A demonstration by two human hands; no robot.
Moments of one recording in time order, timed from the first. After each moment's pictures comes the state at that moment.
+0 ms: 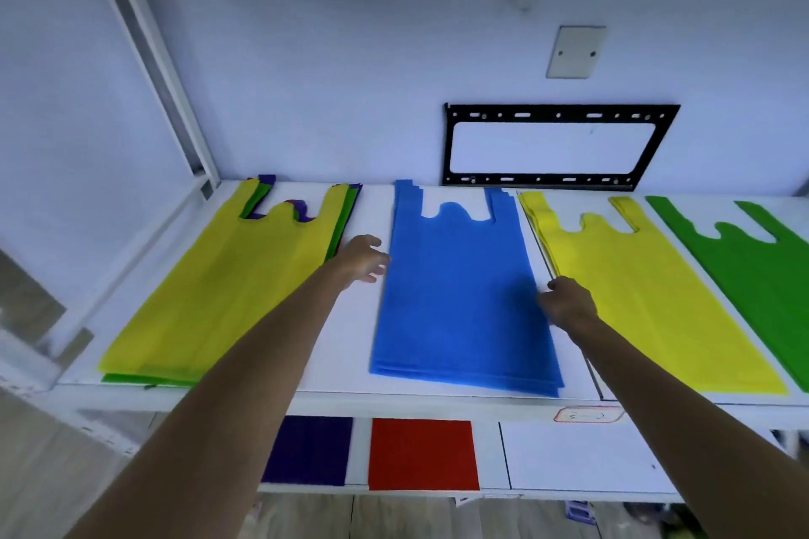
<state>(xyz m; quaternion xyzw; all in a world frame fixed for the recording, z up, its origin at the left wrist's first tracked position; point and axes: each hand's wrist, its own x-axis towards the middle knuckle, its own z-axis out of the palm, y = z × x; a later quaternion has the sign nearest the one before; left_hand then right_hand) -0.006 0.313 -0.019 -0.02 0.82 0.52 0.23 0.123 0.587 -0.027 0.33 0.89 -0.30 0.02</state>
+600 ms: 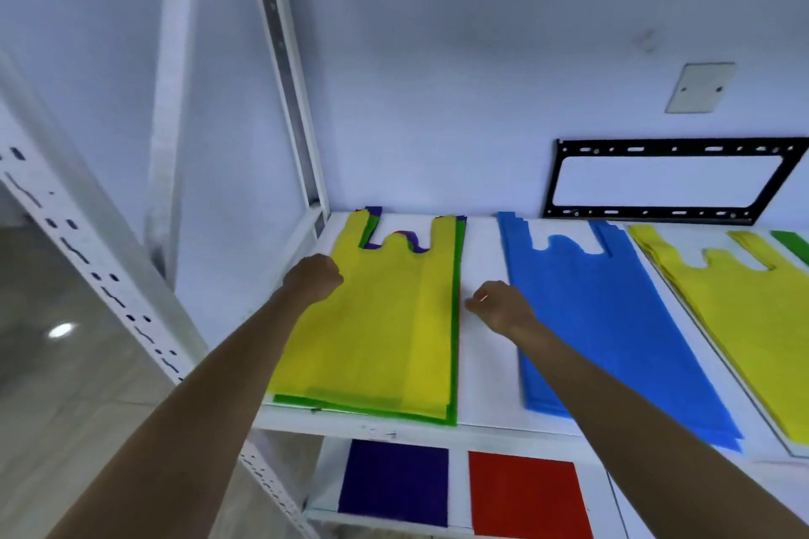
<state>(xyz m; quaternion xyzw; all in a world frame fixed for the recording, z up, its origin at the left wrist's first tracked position) -0.048 0.045 0.006 -0.01 0.98 0.18 0.09 0.045 0.321 0.005 0.14 0.95 -0.27 0.08</state>
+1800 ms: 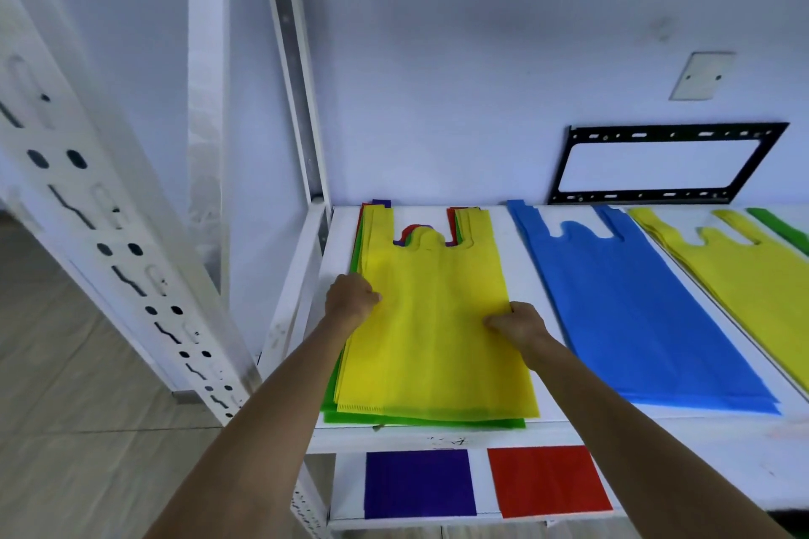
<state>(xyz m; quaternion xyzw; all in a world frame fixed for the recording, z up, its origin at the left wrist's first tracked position) -0.075 0.025 -0.058 0.03 0.95 0.29 0.08 0.045 0.254 -0.034 0.34 0.79 -0.51 0.04</state>
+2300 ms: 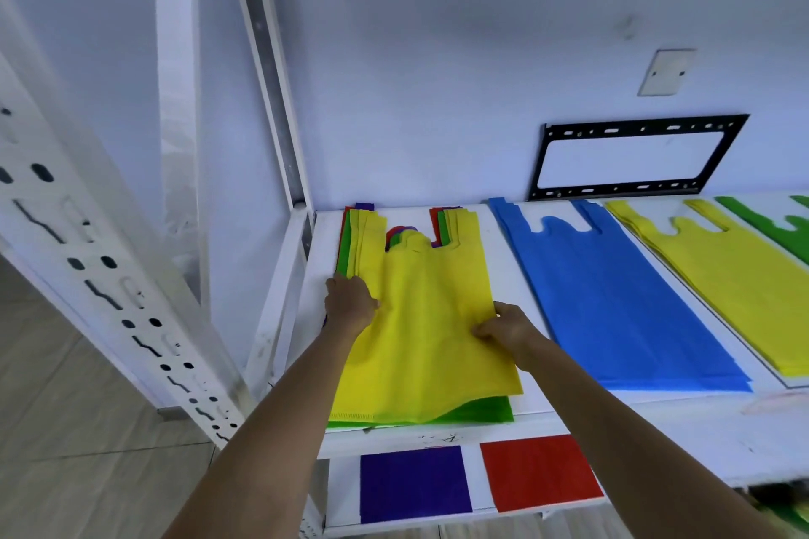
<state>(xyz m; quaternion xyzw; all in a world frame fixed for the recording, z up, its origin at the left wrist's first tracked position) -0.071 0.052 -0.059 0.05 0.98 0.16 0.06 0.060 0.258 -0.029 0.30 0.75 -0.58 0.09</state>
